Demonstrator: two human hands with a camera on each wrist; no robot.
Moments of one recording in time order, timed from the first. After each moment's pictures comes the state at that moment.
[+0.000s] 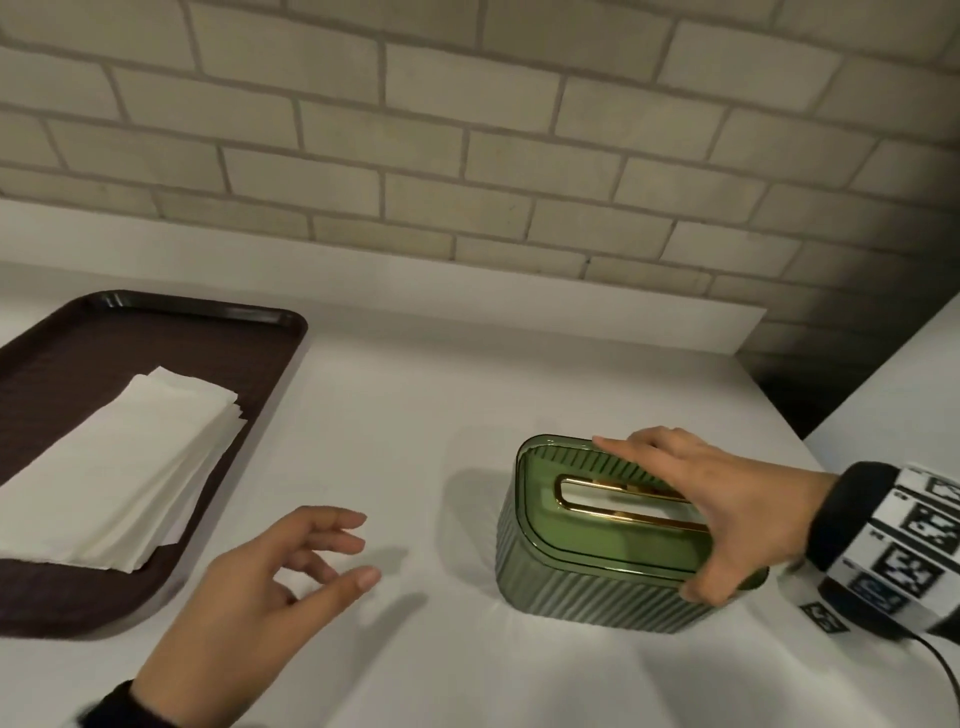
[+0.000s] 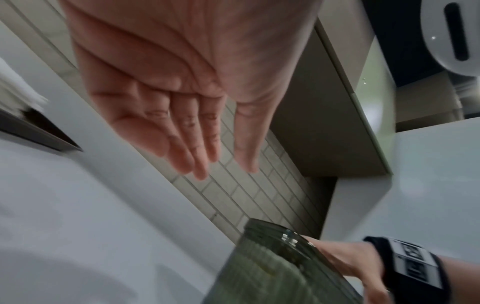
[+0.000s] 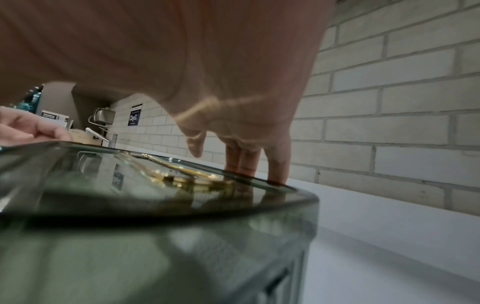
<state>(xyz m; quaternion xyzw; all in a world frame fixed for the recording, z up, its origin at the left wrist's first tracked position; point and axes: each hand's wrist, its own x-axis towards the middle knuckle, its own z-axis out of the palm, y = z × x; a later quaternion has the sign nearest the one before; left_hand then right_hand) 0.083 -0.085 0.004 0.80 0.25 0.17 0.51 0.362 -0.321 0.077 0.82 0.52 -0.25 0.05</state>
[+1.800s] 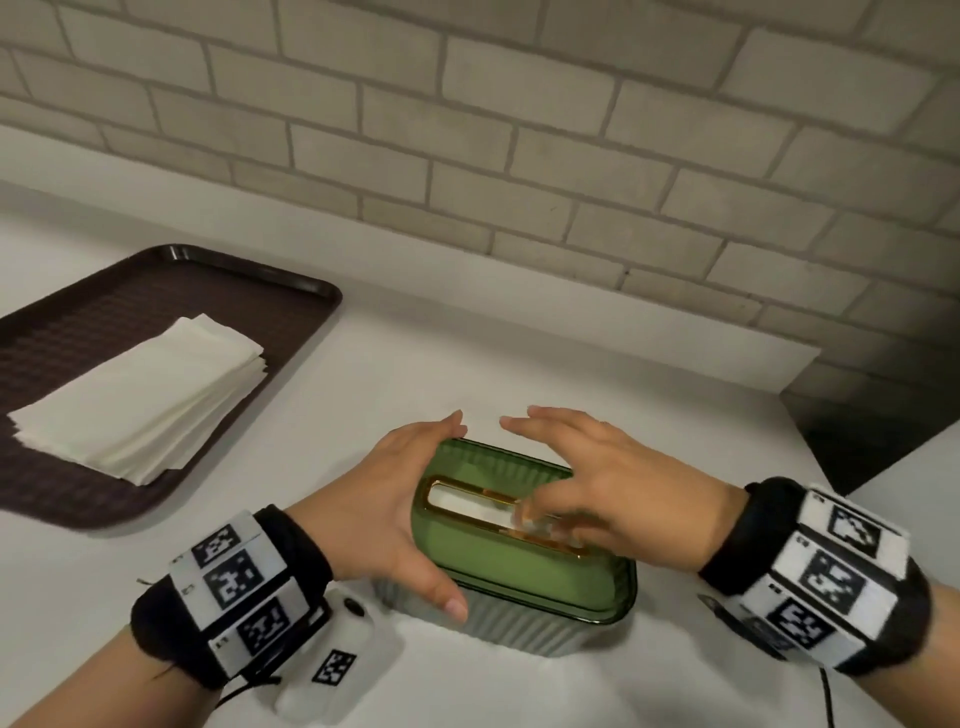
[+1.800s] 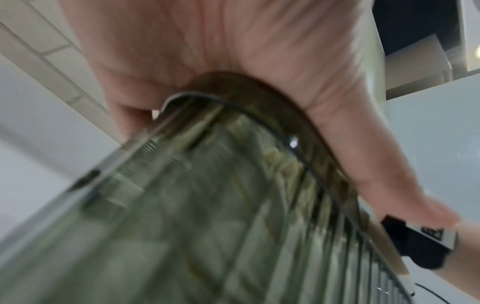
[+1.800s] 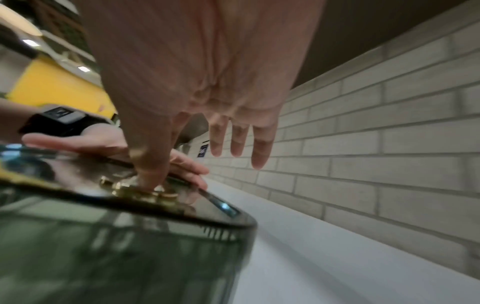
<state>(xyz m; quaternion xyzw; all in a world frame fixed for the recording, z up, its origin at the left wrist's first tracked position) 0.165 -0.119 0.020 0.89 0.14 0.00 0.43 0.353 -0.277 0.058 0.64 0.77 0.00 0.02</state>
